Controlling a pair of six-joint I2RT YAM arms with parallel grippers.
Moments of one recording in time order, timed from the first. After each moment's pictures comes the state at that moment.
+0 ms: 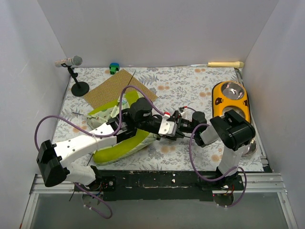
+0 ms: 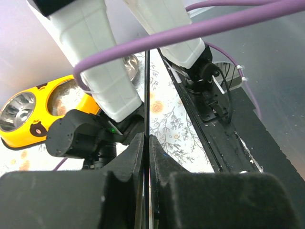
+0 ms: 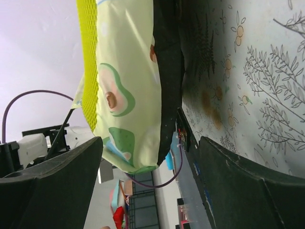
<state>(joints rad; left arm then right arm) -1.01 1.31 1.12 -0.07 0.80 0.50 0.47 1.83 0.44 1.20 -0.90 1.47</state>
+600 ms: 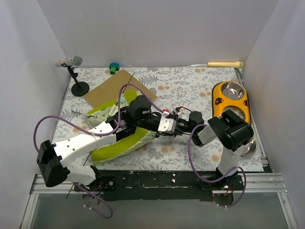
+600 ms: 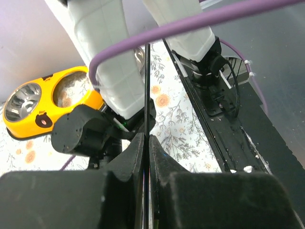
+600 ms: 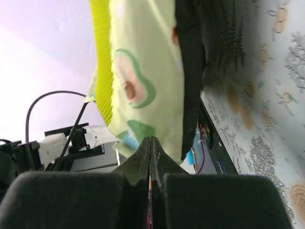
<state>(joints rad) -0.98 1.32 1.14 -0.08 0.80 0.51 0.54 1.86 0.47 1.24 -0.87 1.64</state>
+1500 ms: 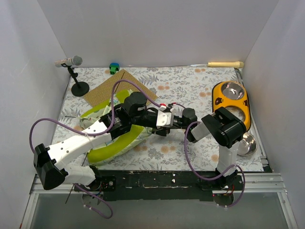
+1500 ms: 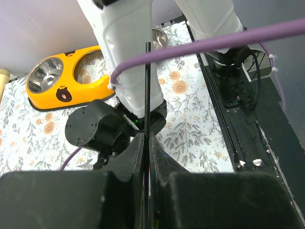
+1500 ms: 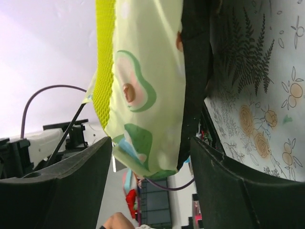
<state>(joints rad) -0.94 1.28 1.19 -0.21 0.69 0.51 0.59 1.91 0.59 1.25 -0.87 1.62</state>
